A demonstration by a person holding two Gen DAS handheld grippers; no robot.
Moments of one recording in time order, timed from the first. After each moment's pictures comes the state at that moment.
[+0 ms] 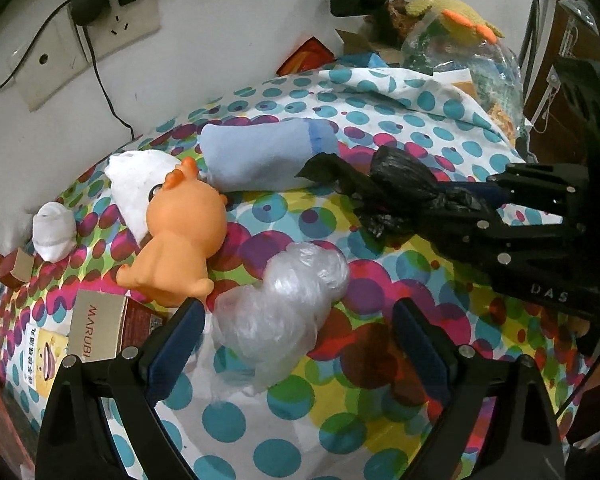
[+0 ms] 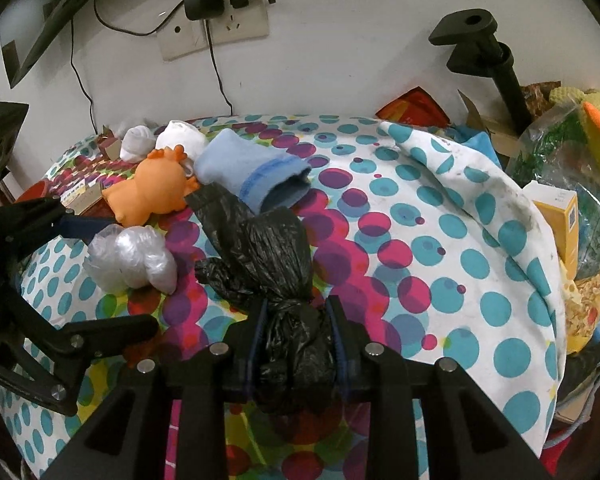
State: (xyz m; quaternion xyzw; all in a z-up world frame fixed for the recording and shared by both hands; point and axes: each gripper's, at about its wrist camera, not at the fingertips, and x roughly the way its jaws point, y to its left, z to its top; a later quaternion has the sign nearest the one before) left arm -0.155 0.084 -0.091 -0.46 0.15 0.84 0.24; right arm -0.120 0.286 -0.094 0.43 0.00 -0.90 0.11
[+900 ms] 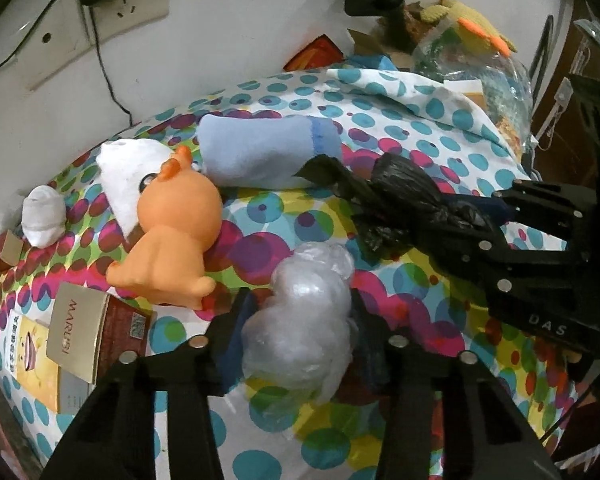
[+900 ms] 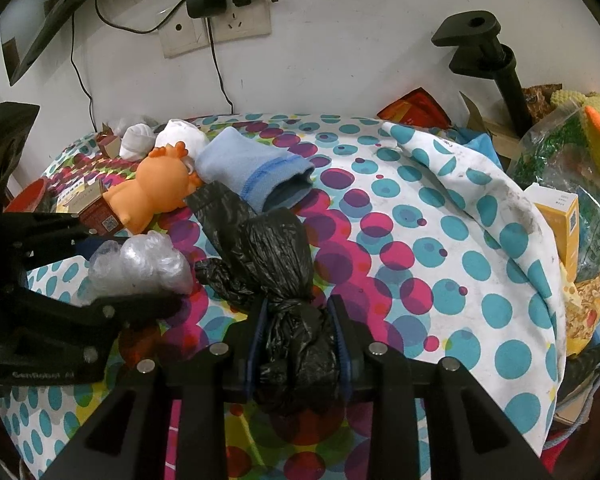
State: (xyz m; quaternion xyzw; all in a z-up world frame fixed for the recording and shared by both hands) left arm -0.159 0.086 -0.094 -0.47 0.11 0.84 0.23; right arm -0.121 0.282 -0.094 0.43 0.01 -0.90 0.11
